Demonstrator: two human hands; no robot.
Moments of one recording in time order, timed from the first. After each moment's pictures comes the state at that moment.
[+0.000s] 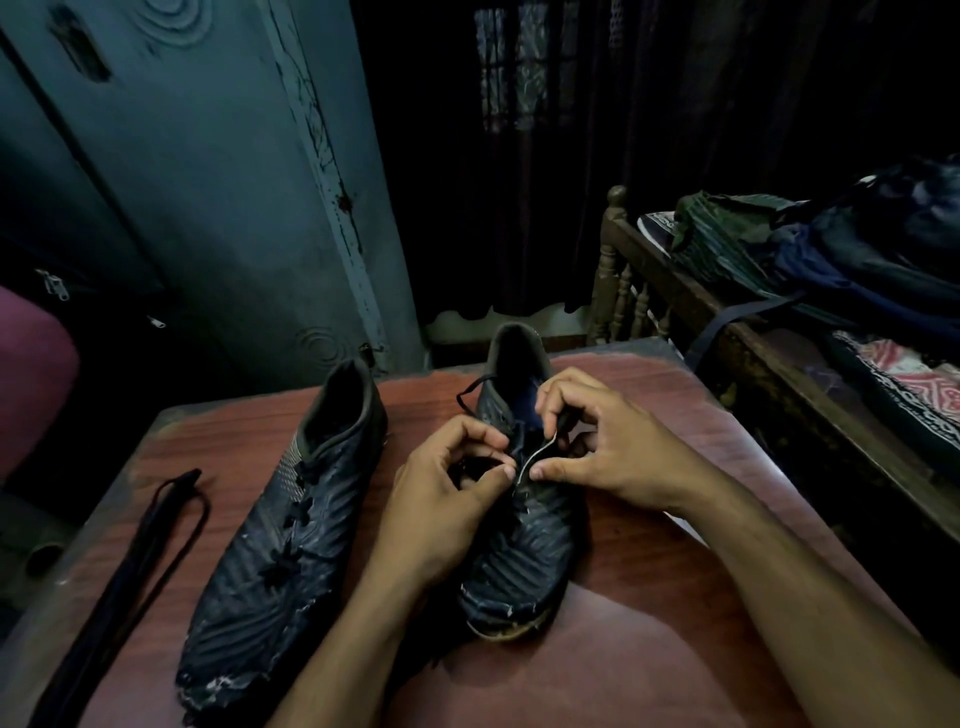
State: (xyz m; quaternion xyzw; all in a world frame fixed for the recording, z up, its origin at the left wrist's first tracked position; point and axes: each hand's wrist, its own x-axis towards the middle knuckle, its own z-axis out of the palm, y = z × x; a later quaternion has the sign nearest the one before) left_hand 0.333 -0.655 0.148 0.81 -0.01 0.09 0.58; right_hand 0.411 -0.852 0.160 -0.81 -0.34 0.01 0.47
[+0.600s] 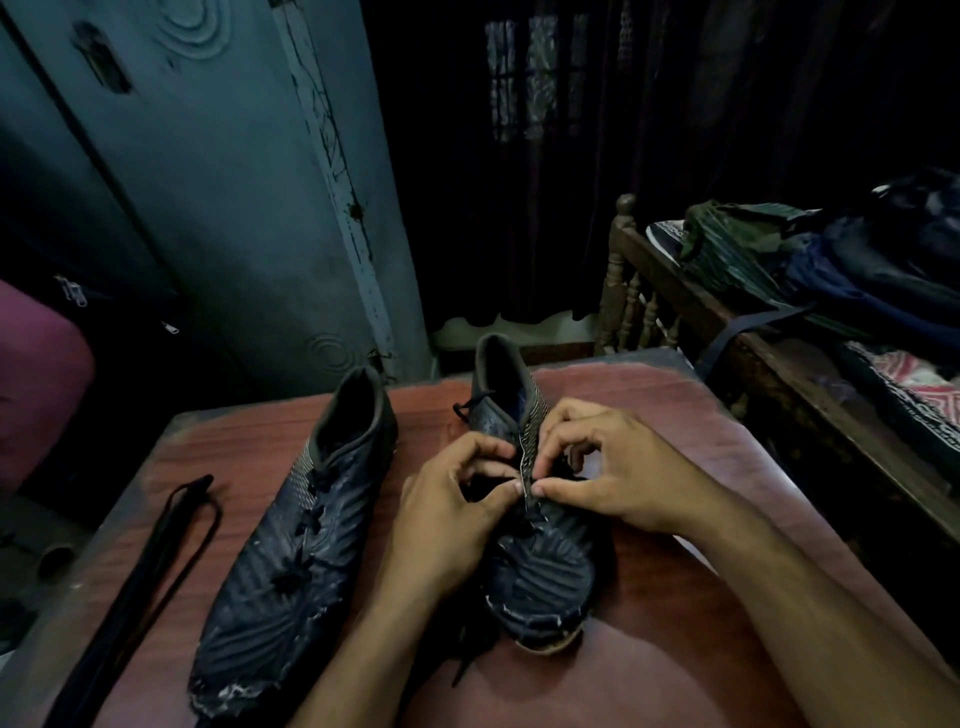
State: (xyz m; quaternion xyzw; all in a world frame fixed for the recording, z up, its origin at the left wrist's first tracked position) left_hand 0.332 -0.654 0.149 0.86 0.03 0.09 0.50; right_hand 0.403 -0.847 0.162 -0.84 -0.36 0.01 0.41
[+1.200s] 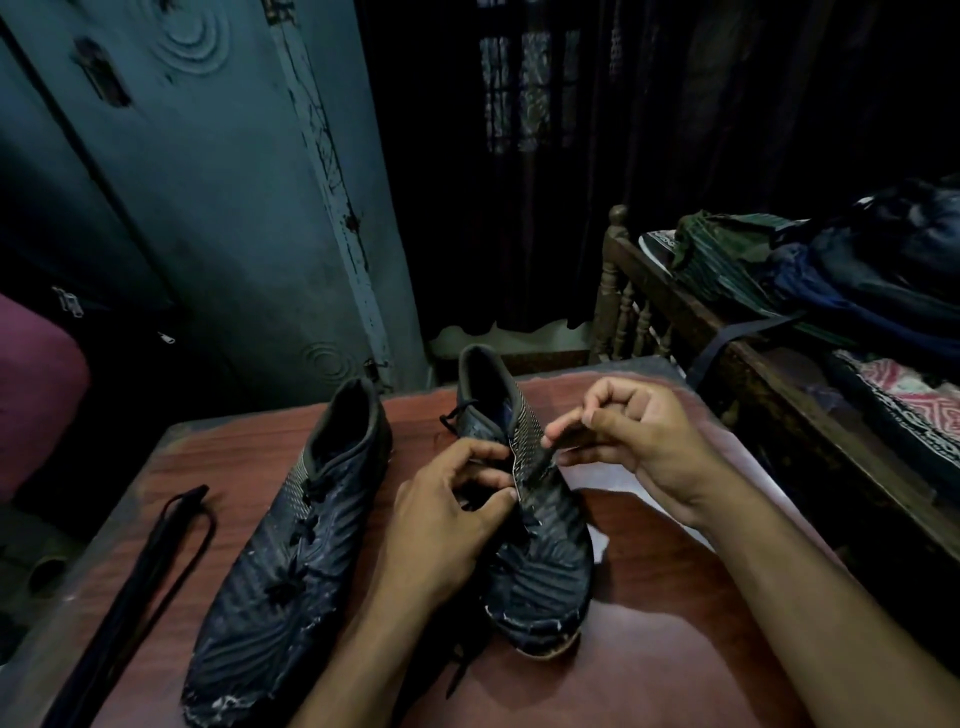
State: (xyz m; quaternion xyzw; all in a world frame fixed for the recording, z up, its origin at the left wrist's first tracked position) left_hand 0.331 -0.656 0.151 0.87 0.01 0.12 0.48; right_hand 0.405 -0.858 0.176 -0.60 -0.17 0.12 0.77
